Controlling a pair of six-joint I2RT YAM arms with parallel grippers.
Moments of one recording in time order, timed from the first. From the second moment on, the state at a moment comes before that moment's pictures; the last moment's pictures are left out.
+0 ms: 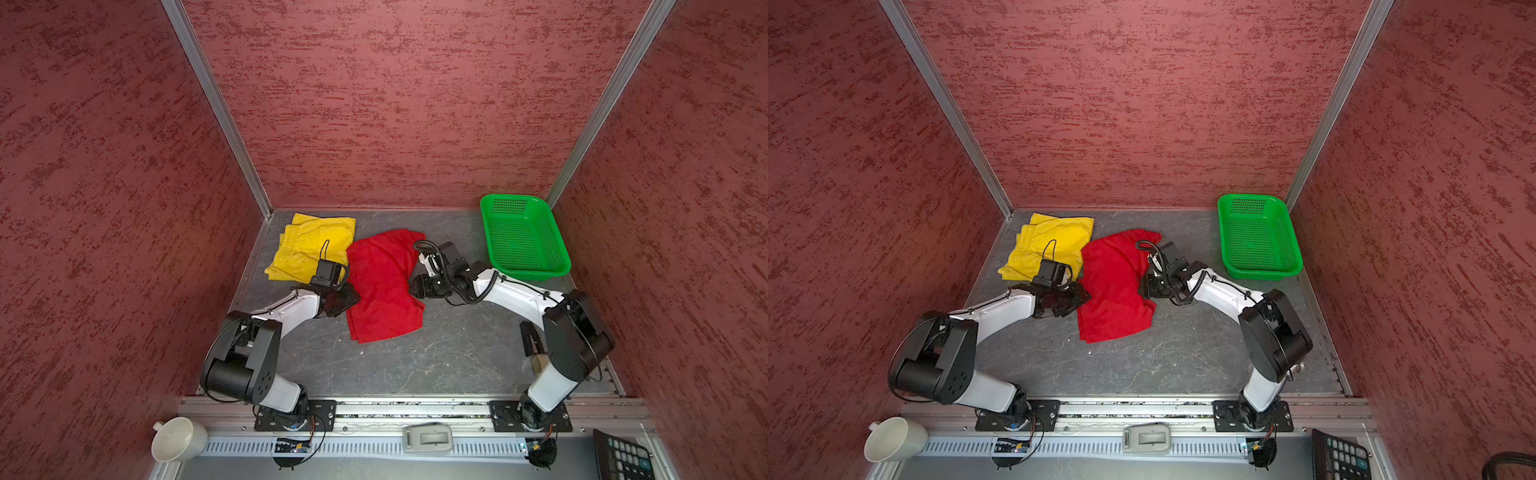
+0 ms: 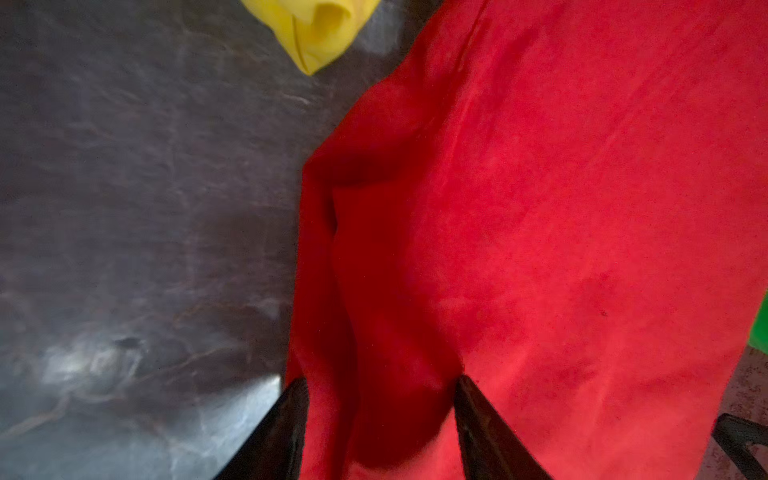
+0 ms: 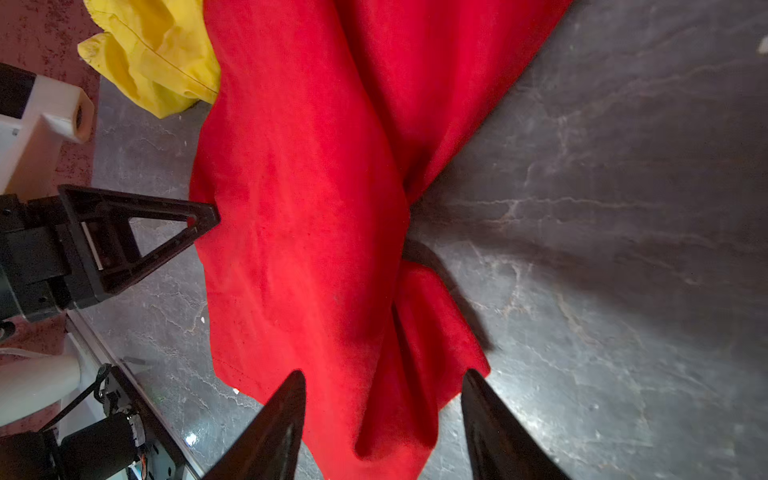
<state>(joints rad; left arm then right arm) -0.25 1.52 0.73 -0.27 0.23 -0.77 0.59 1.70 1.13 -0.40 -0.32 0.51</state>
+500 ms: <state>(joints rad) -0.33 1.39 1.12 -0.46 0.20 -0.63 0.49 1.56 1.06 -0.27 -0.30 0.56</state>
